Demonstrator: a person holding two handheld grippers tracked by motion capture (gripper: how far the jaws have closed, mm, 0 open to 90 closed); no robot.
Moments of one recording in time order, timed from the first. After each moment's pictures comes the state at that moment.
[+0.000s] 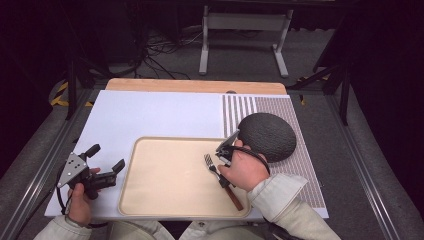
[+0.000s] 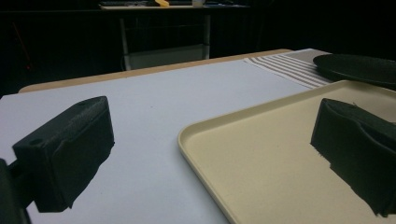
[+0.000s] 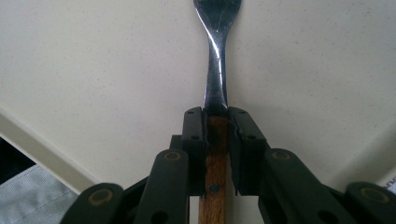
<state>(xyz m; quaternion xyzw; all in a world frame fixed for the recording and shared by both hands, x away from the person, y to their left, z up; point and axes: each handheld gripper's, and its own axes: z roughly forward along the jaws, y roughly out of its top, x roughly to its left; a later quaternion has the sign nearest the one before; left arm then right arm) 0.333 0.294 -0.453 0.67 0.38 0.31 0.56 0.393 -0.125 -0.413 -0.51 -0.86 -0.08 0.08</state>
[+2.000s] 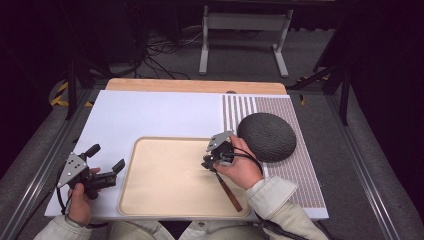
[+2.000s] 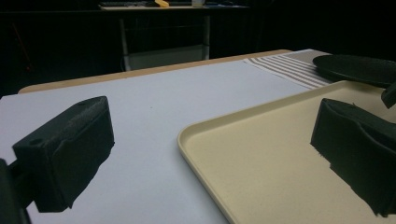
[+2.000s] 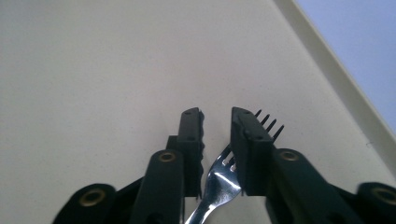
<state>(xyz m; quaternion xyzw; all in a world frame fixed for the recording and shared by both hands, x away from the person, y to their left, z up) 0.333 0.294 -0.453 0.67 0.38 0.31 0.57 0.410 -0.116 -0.417 -0.17 -0.93 -0.32 -0.08</state>
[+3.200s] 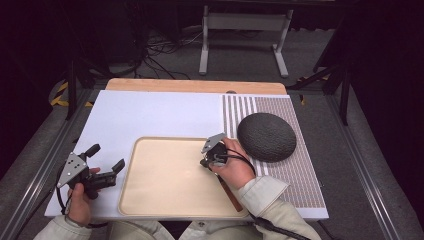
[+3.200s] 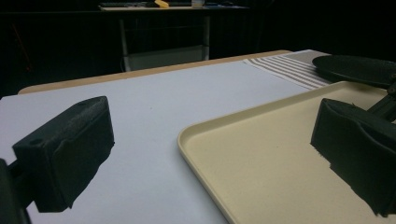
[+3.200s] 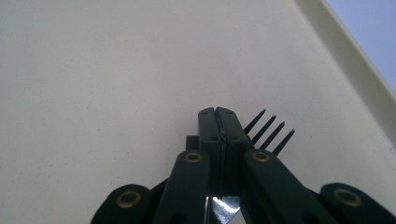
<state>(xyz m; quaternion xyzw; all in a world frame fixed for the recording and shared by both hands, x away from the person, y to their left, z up) 0.333 0.294 -0.453 0.67 0.37 0.31 0.57 0.419 -0.105 -0.438 -0.17 -0.94 -0.30 -0.08</state>
